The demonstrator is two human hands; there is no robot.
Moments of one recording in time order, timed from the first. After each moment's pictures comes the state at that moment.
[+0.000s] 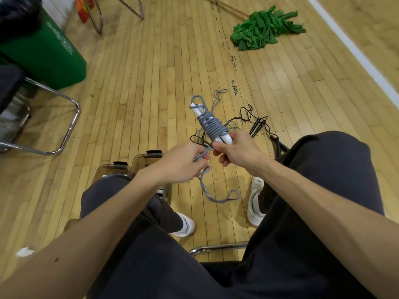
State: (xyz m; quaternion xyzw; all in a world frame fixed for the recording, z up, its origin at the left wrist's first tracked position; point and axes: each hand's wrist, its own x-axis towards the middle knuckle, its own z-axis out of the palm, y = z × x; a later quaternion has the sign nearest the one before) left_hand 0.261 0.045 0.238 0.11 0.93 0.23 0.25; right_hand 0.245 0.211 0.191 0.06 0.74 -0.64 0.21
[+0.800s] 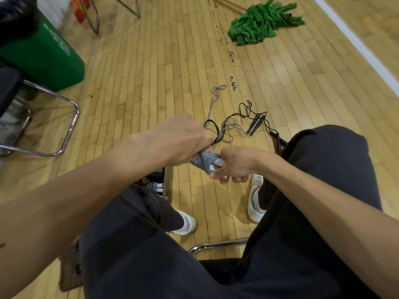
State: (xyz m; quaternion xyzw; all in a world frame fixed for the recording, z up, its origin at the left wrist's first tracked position) left_hand 0.245 0.078 0.307 0.40 0.86 -0.25 0.18; right_hand 0.251 0.220 0.205 -0.10 0.80 -0.38 0.46
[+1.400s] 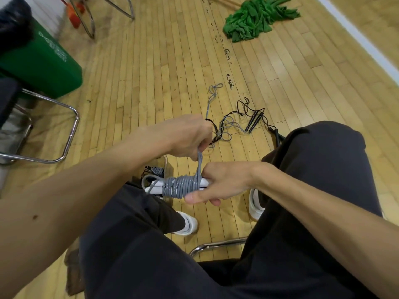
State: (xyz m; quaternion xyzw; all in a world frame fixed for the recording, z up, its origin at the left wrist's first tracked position) left_hand 0.216 0.094 0.292 0.36 0.89 -0.11 0.26; right_hand 0.280 0.215 0.223 -0.28 0.77 -0.36 0.45
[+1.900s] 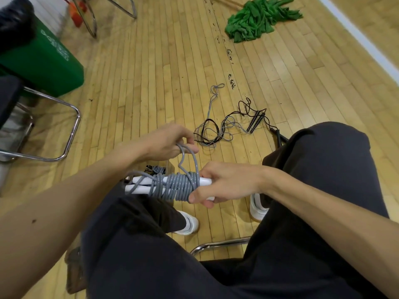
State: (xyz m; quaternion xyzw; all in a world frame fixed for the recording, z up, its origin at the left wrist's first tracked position) left_hand 0.216 0.033 0.258 0.20 0.93 0.14 0.29; right_hand 0.288 0.216 0.235 -0.30 0.69 -0.49 0.43
